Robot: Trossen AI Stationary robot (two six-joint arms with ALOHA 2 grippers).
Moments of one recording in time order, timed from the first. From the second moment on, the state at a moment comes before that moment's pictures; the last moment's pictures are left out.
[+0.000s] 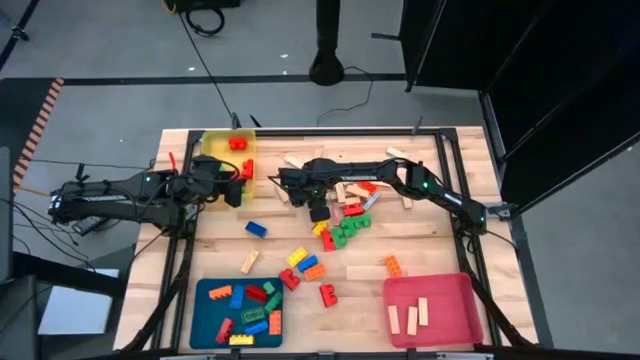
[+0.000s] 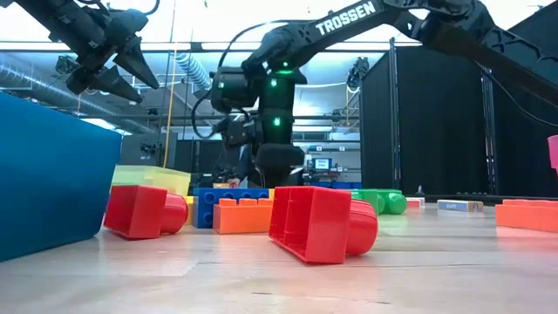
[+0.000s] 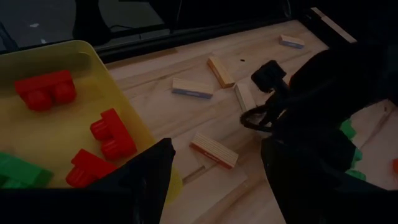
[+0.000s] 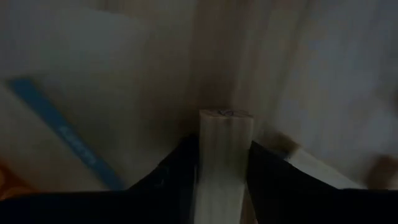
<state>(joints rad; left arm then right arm) 0.06 0.62 0.65 -0.70 -0.56 -0.79 -0.18 2.46 2.13 -1.11 0.12 -0.36</state>
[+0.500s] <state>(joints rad) 0.06 0.62 0.65 -0.70 -0.56 -0.79 -0.18 2.27 2.31 -1.49 0.08 -0.33</state>
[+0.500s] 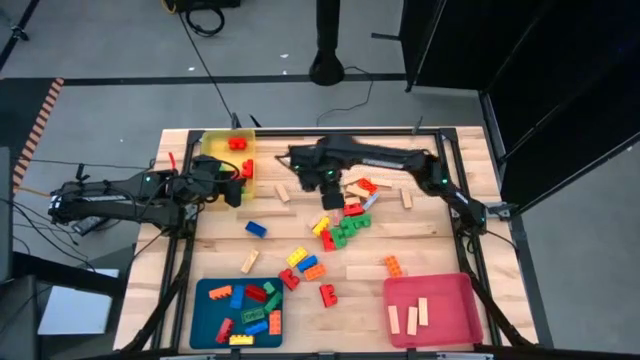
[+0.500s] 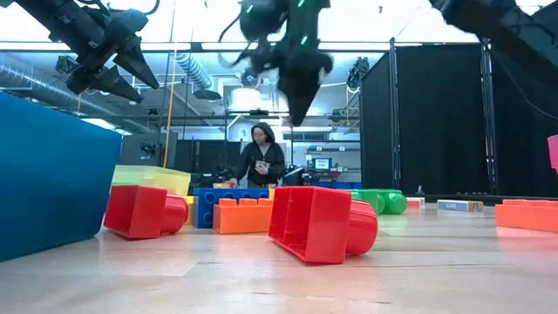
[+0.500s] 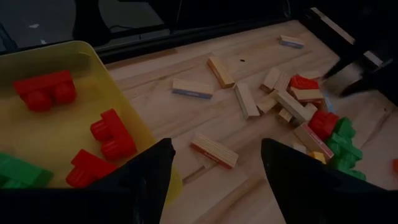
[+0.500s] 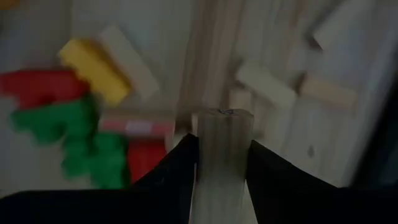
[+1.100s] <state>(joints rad) 0.06 0.62 0.65 -0.70 -0.56 -0.77 0.17 1.72 2.31 -1.57 0.06 0.42</state>
